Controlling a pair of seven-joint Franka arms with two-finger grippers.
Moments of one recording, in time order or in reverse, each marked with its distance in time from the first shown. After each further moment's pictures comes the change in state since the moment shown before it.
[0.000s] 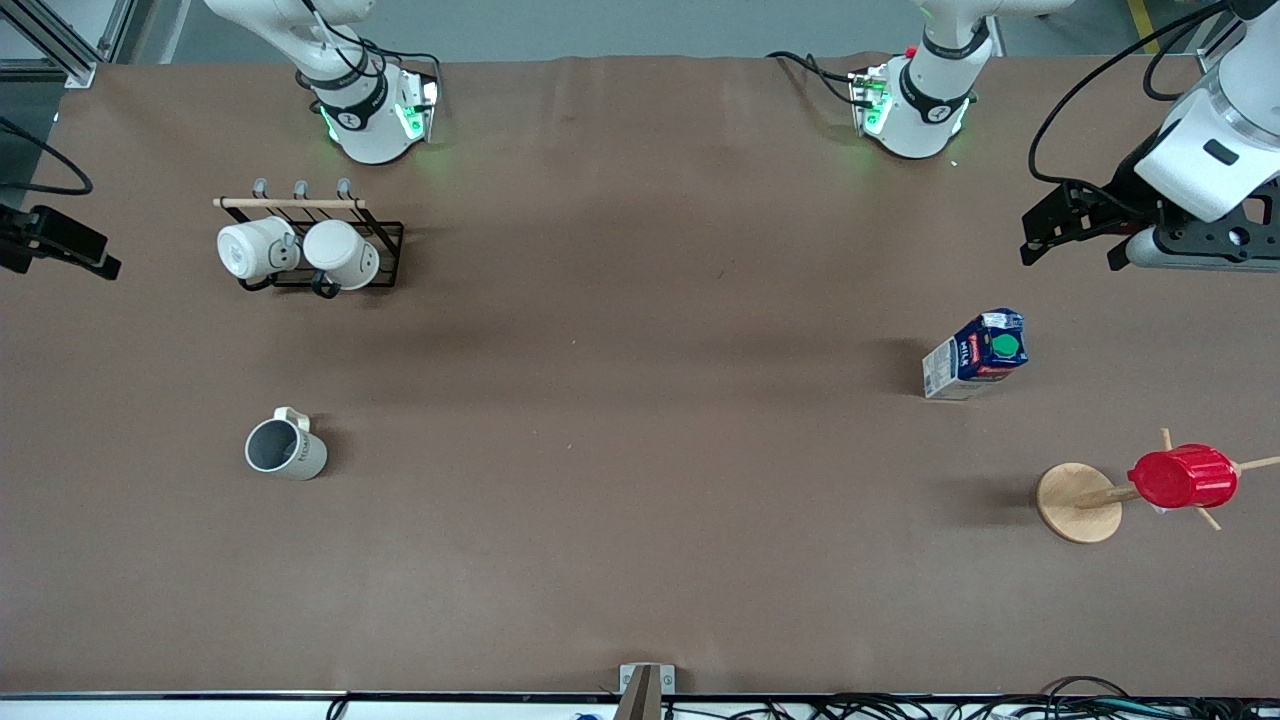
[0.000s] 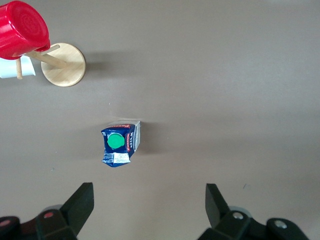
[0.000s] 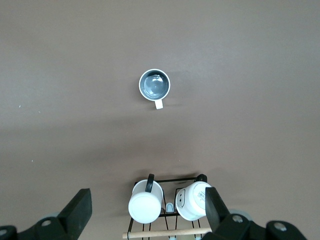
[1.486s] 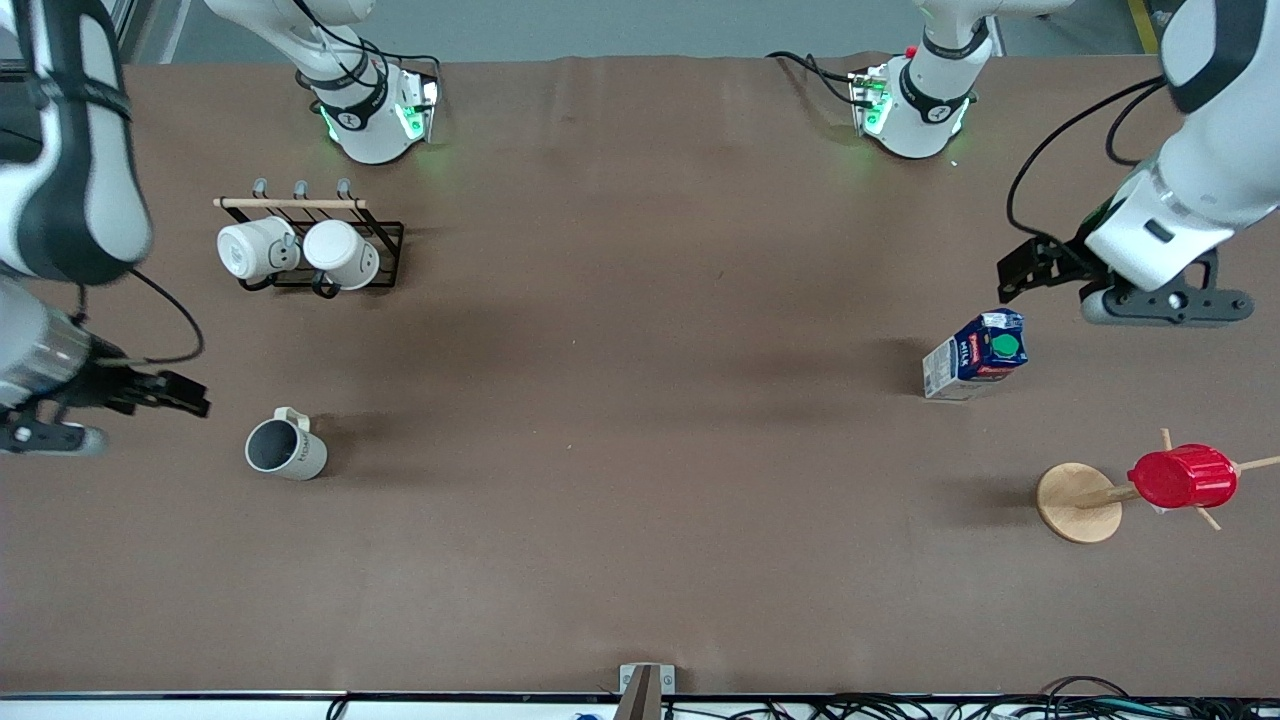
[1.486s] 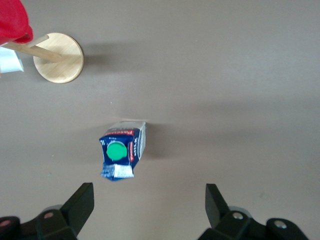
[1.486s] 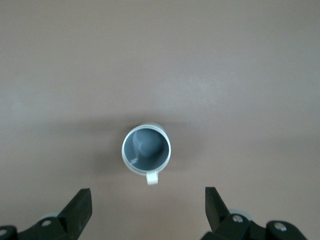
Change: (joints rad) left arm 0.003 0.066 0.000 -0.125 0.035 0.143 0.000; right arm -0.011 0.239 -0.002 -0.307 0.000 0.656 -0.072
